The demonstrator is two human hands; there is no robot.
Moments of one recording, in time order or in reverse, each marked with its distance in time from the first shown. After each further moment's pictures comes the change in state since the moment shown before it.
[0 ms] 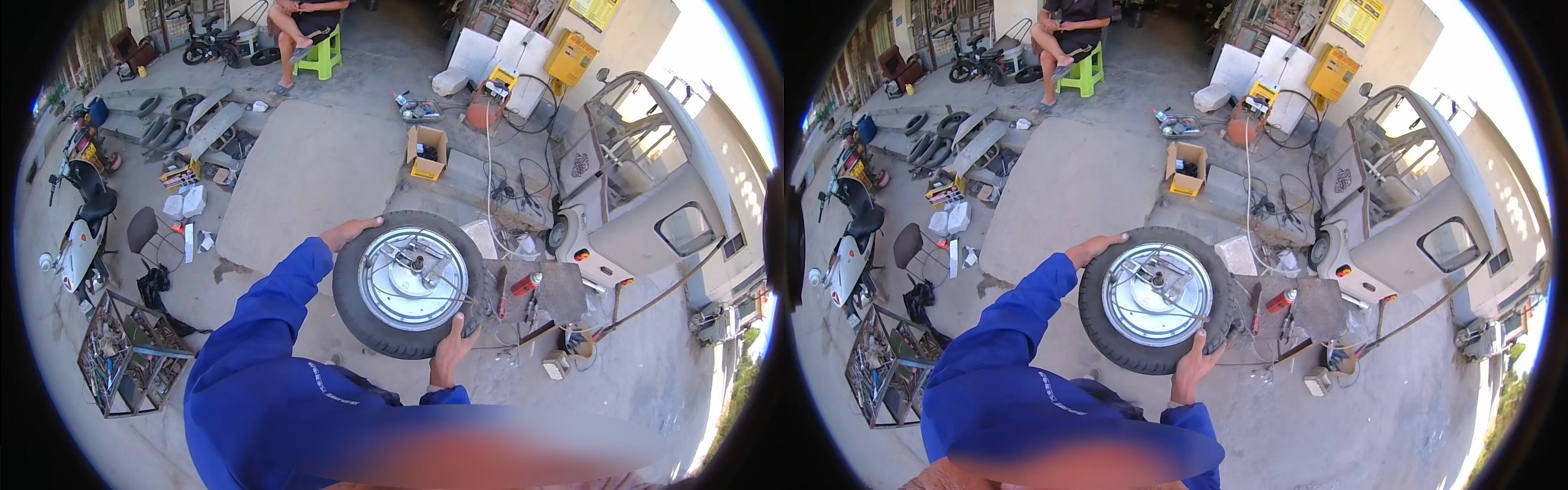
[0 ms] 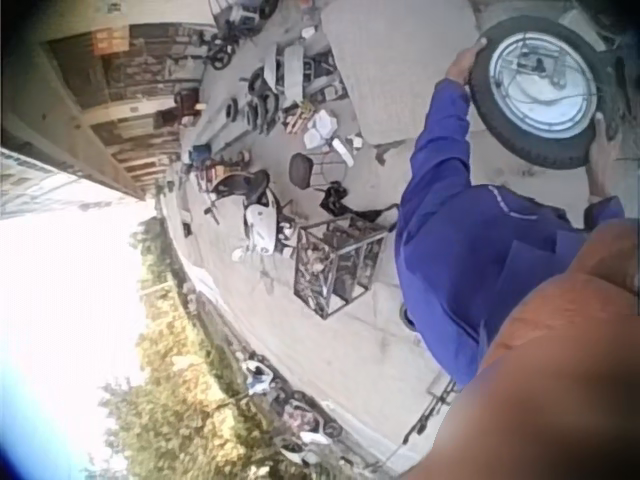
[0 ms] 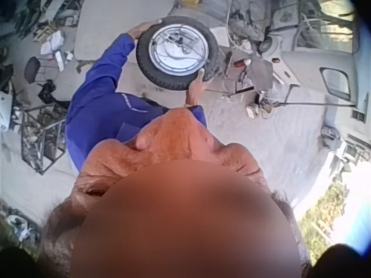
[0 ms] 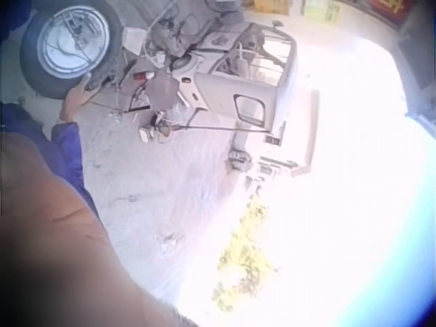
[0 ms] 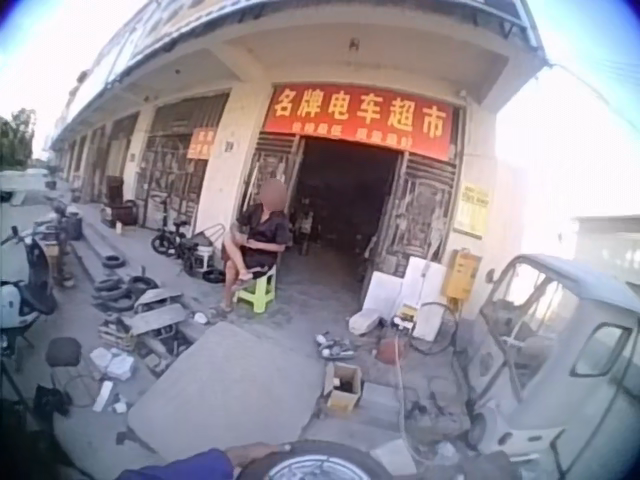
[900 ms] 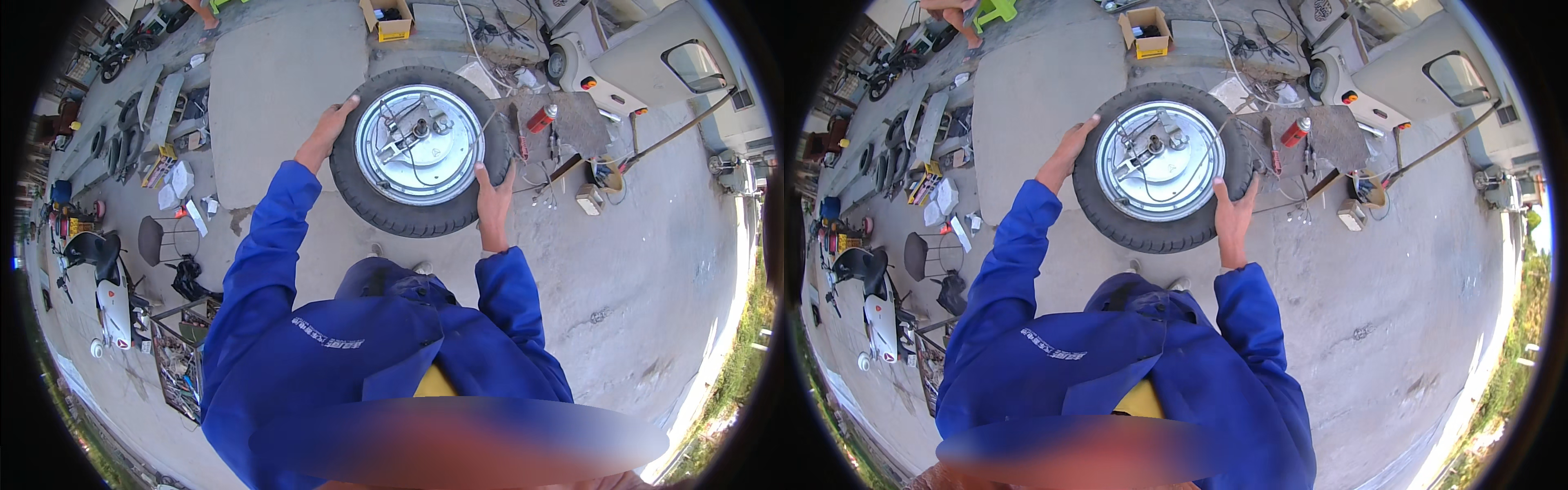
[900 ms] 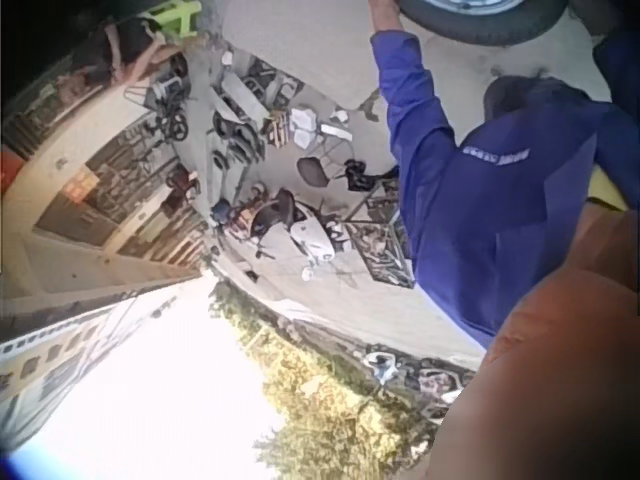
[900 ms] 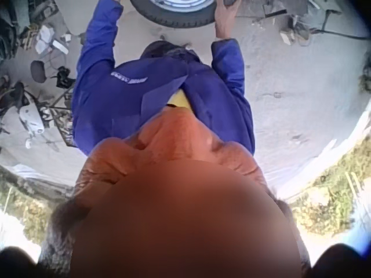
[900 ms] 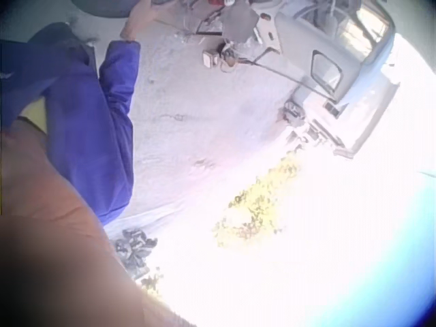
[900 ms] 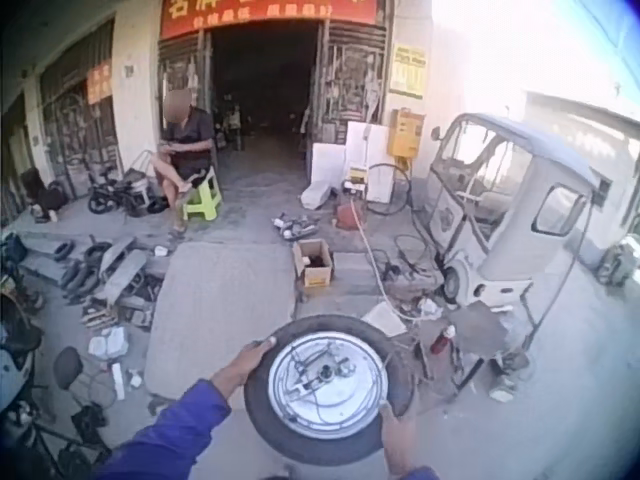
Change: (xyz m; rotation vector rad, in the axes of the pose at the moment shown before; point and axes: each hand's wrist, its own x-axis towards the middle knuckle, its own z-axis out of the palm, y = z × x) left_hand -0.030 -0.007 0.006 0.143 0.282 0.114; right_hand 0.019 -0.011 -0.009 -0.475 -0.042 -0.066
